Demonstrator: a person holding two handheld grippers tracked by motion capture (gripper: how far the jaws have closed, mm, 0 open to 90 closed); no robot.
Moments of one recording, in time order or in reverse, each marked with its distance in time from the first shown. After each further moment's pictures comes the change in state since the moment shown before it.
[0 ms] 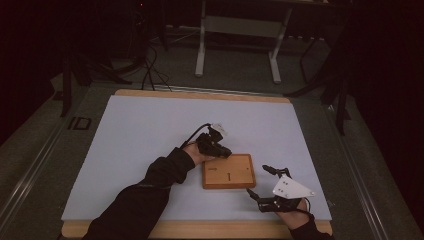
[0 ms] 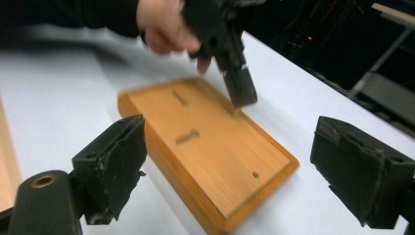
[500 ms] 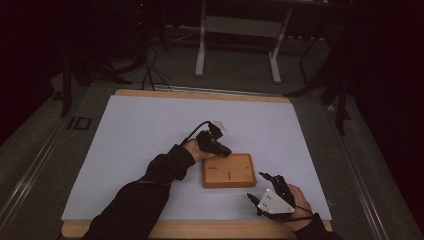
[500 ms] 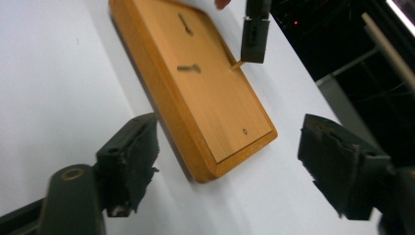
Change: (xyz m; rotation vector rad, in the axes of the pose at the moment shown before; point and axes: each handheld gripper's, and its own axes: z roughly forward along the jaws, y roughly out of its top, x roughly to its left) left arm 0.011 0.005 0.000 0.030 -0.056 -0.041; right arm 0.026 -0.008 0.007 0.203 -0.106 -0.381
